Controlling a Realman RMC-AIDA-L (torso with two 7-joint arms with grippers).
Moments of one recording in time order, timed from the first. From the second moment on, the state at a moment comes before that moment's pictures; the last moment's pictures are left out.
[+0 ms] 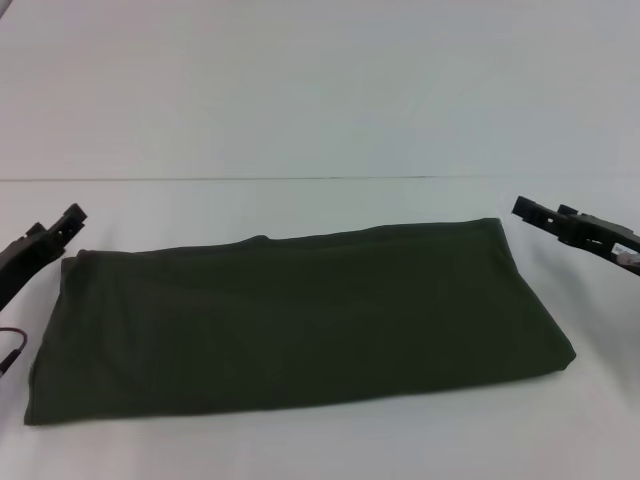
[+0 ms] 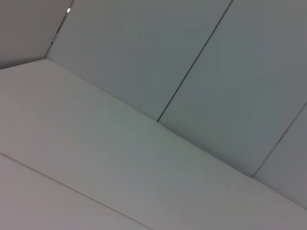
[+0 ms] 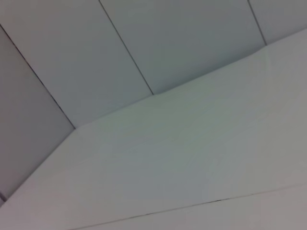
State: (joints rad) left arm -0.57 -2.17 0.10 0.42 1.72 0.93 -1.34; right arm 0.63 2.08 -0.30 -0.41 -1.91 -1.01 1.52
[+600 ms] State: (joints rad) left arm -0.48 -2.08 0.27 0.78 2.20 1.47 -1.97; right arm 0.44 1.98 -0.44 -0.51 -1.96 -1.47 1.63
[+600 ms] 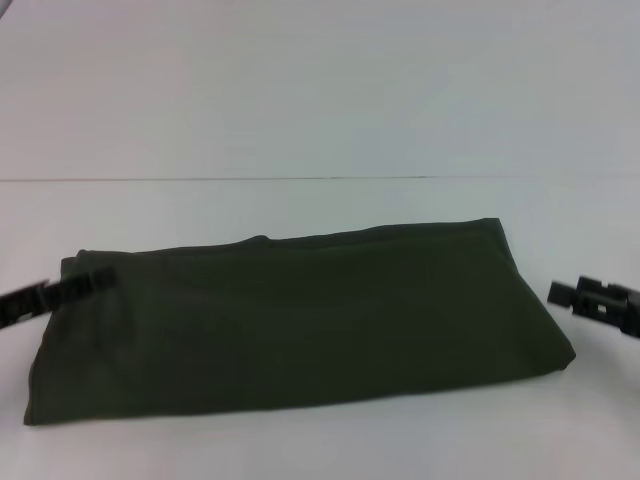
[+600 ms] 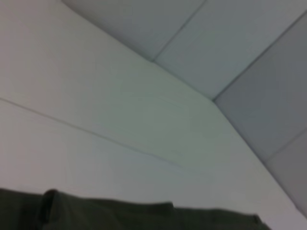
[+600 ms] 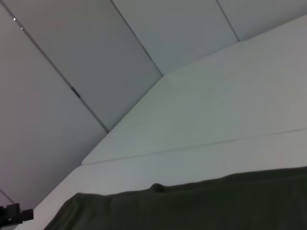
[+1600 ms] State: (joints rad) left arm -0.51 -2.04 0.25 0.89 2.56 1.59 -2.02; right arm 0.40 1.98 -0.46 -0.53 -2.01 -1.52 1.61
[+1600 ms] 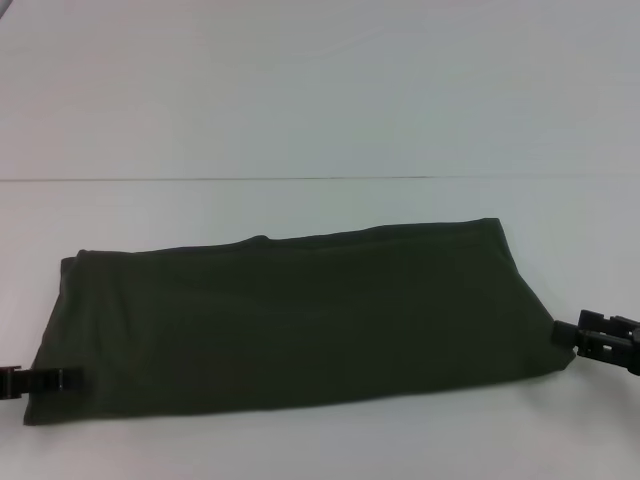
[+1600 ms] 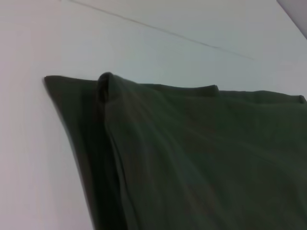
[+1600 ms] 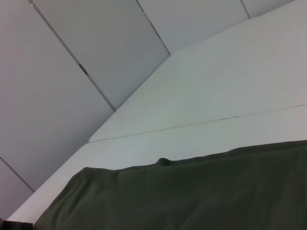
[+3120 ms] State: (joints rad) left arm -0.52 -2.02 0.23 0.85 2.65 1.51 -2.03; right arm 0.41 1.99 -0.47 -0.53 -2.01 -1.52 1.61
